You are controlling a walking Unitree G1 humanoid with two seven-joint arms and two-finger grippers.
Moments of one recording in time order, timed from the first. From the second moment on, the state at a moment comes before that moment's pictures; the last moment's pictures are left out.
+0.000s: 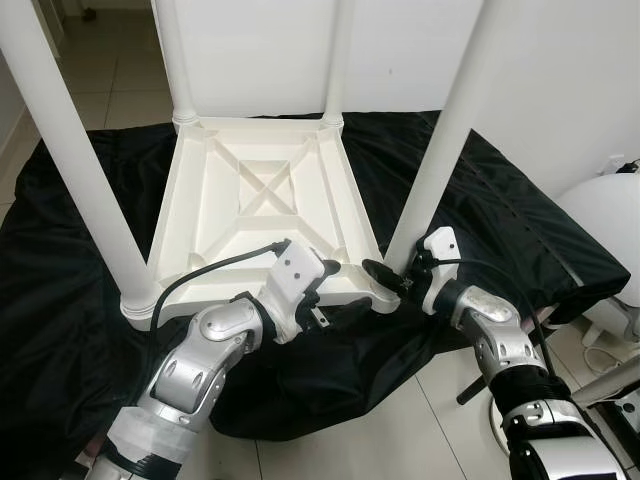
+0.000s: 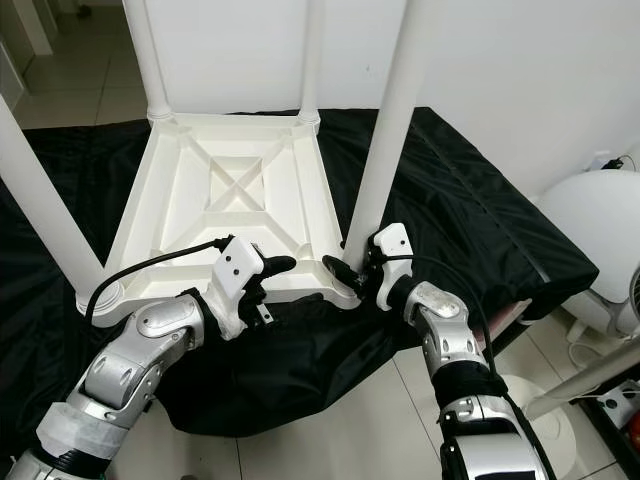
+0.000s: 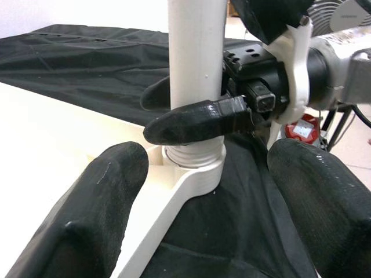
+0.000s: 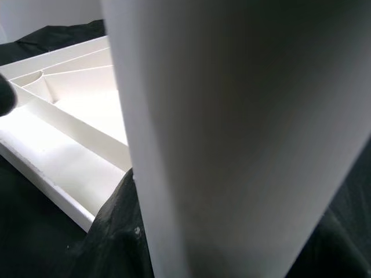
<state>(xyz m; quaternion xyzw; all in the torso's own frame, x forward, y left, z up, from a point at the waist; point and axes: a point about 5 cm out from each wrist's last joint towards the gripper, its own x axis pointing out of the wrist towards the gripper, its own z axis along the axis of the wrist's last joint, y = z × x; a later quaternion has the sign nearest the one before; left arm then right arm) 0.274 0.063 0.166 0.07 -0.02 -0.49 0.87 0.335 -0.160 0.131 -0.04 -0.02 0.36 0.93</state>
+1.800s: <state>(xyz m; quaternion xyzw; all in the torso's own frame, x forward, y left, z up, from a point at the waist) 0.270 0.062 0.159 0.06 -0.01 -0.49 0.87 0.302 -0.142 0.133 0.05 -0.03 0.07 1.00</state>
